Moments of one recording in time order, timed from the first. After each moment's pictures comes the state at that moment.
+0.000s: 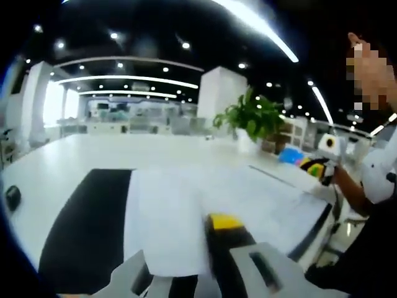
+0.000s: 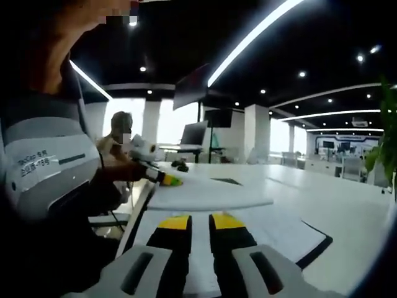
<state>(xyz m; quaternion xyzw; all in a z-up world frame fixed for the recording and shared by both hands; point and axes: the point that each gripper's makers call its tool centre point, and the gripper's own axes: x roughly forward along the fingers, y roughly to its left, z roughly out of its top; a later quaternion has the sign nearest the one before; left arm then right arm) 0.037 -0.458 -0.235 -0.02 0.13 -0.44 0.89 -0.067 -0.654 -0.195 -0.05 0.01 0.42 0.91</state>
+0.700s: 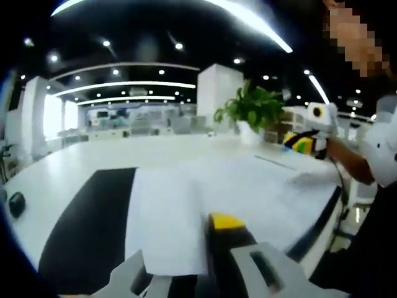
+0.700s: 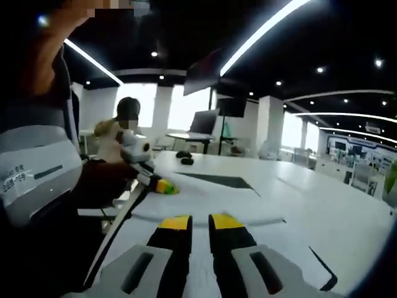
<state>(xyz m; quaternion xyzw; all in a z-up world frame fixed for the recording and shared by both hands) 0.040 -0.447 -0.248 0.02 0.11 -0.44 0.89 -0.009 -0.602 -0.186 -0.10 0.04 0.45 0.88</state>
